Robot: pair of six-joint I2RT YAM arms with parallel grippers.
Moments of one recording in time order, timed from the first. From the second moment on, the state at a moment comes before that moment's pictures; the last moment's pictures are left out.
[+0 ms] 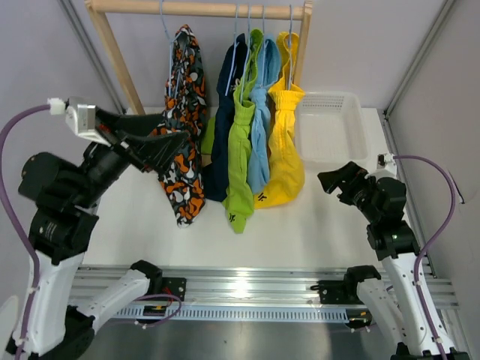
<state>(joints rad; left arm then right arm) -0.39 0.82 1.49 -0.39 0.33 -0.39 0.13 0.62 0.69 -0.33 -0.19 0.66</state>
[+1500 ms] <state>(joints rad) -1.01 2.01 2.40 -0.31 -0.55 -0.05 0.13 0.59 0.69 -0.44 -0.12 0.55</state>
